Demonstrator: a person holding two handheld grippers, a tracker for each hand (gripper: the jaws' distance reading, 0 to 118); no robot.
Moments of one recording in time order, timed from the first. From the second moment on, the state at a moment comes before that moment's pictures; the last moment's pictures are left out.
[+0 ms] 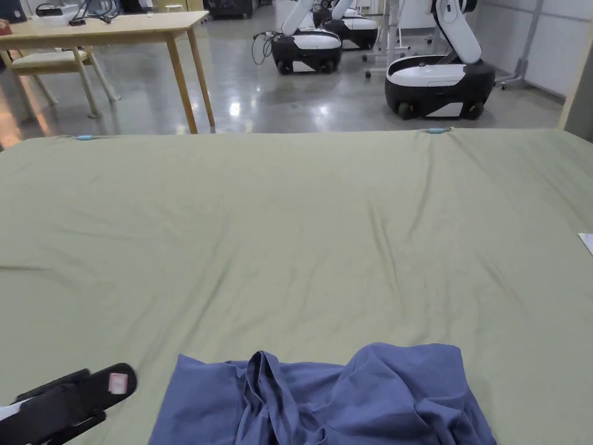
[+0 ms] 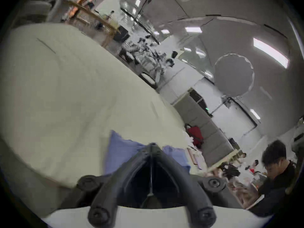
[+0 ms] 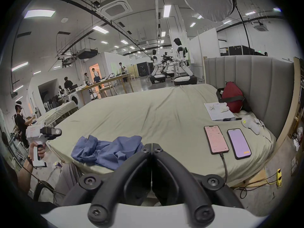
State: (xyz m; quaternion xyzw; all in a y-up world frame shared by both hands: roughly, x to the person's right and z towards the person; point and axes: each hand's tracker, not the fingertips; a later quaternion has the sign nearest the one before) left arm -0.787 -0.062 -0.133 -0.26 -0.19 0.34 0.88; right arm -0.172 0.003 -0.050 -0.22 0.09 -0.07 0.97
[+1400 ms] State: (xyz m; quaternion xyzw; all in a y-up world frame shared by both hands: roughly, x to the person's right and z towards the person) left arm -0.787 -0.116 -0.170 -0.31 -0.18 0.33 0.87; right arm -0.192 0.019 -0.067 -0.14 0.06 -0.03 0.99
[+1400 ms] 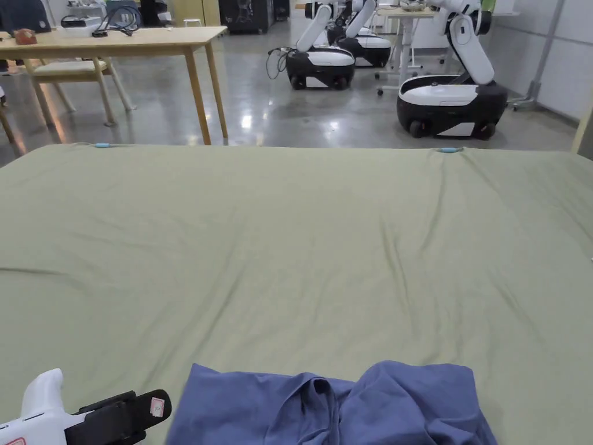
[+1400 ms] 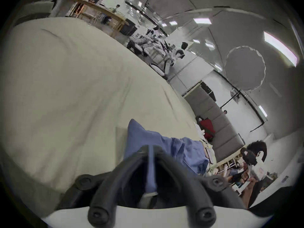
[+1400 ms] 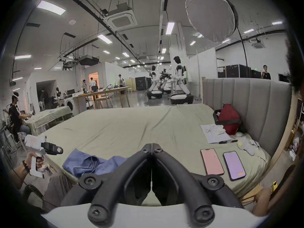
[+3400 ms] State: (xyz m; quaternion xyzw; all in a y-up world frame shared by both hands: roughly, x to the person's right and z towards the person) left arm -0.550 -0.130 -0.271 -0.42 -0.32 0.28 0.80; right arm -0.152 0.004 -0.035 -0.19 0.01 -0.03 0.98
